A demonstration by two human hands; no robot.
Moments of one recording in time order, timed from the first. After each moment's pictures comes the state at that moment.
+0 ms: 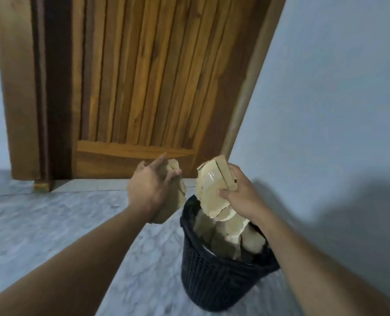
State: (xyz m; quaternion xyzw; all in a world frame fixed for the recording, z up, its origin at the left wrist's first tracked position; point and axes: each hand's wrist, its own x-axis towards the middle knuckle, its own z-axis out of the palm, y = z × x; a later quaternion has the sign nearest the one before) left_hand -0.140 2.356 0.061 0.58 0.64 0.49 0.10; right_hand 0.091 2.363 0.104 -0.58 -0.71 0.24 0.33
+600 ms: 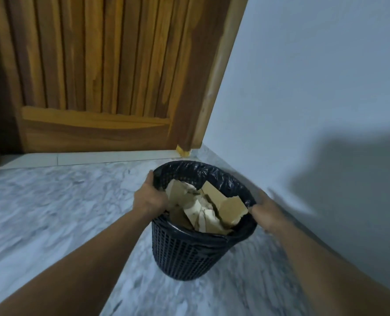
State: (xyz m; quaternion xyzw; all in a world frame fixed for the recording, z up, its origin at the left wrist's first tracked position) left_hand -0.038 2.378 -0.016 0.53 0.67 0.38 0.36; right_hand 0.243 2.362 0.016 -0.77 -0.53 0.25 0.25
